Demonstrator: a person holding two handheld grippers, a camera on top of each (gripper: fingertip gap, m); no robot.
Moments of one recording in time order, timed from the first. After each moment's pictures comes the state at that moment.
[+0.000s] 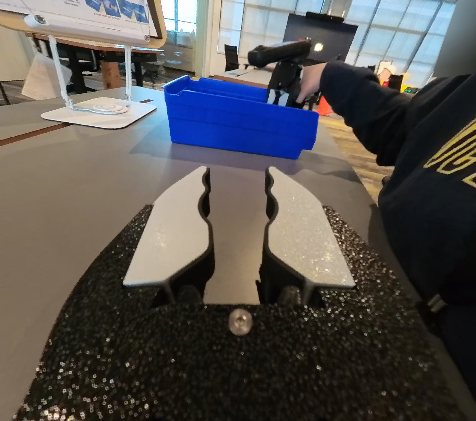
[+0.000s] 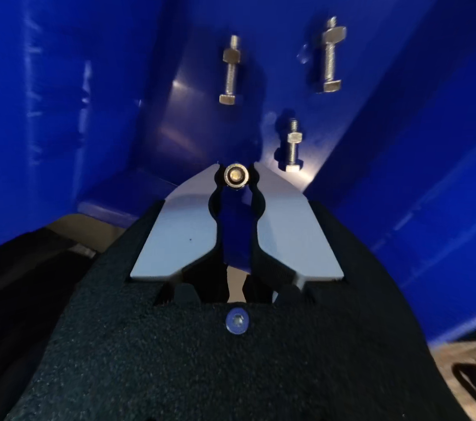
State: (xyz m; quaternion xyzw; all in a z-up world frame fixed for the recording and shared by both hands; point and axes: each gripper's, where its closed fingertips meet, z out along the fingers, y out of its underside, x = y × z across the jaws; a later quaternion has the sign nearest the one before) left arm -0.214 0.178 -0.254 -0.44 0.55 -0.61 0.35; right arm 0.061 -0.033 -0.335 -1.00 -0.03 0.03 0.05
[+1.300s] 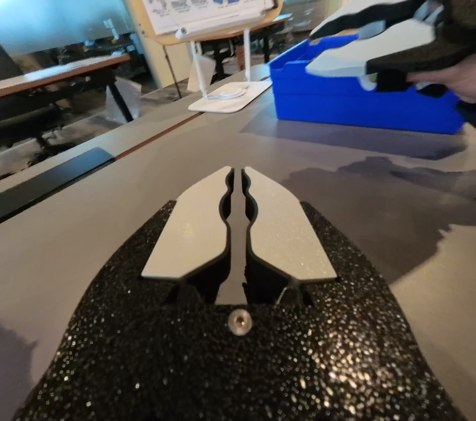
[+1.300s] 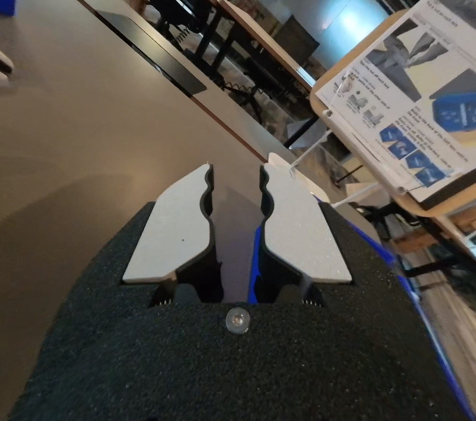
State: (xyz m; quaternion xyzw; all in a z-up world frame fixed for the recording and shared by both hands) left arm -0.211 0.233 -0.263 -0.53 0.53 -0.39 0.54; right arm -0.075 0.170 -0.220 -0.76 -0.11 -0.30 0.57
